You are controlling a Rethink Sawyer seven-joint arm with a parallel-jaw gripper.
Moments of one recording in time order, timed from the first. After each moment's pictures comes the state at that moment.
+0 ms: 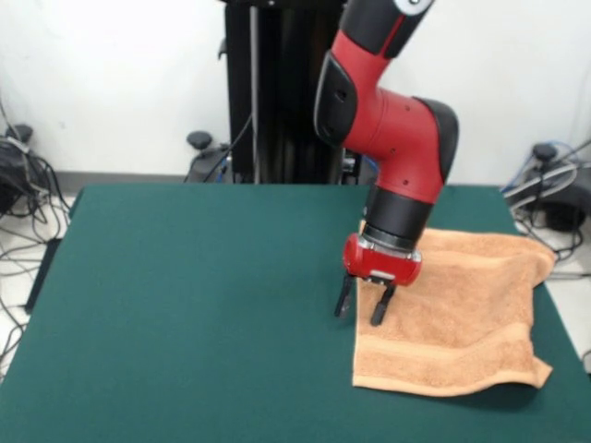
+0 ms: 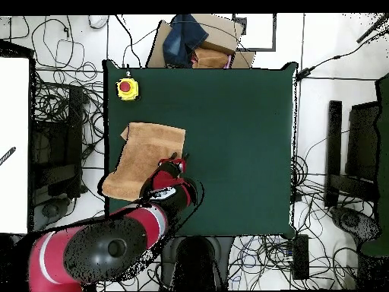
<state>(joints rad) 0.29 0.07 -0.39 1.52 0.11 -0.40 1.89</state>
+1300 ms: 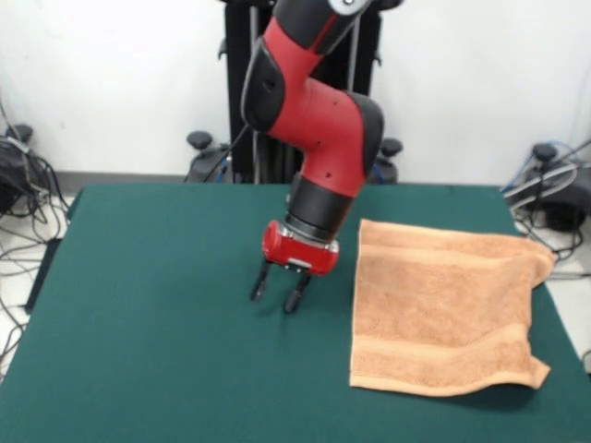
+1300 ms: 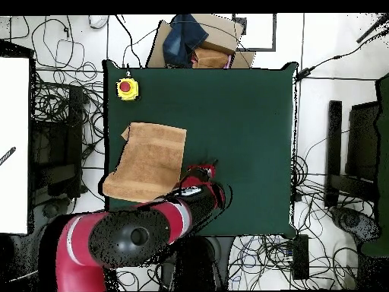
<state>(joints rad) 0.18 0.14 -0.51 1.51 -0.02 -0.42 1.89</state>
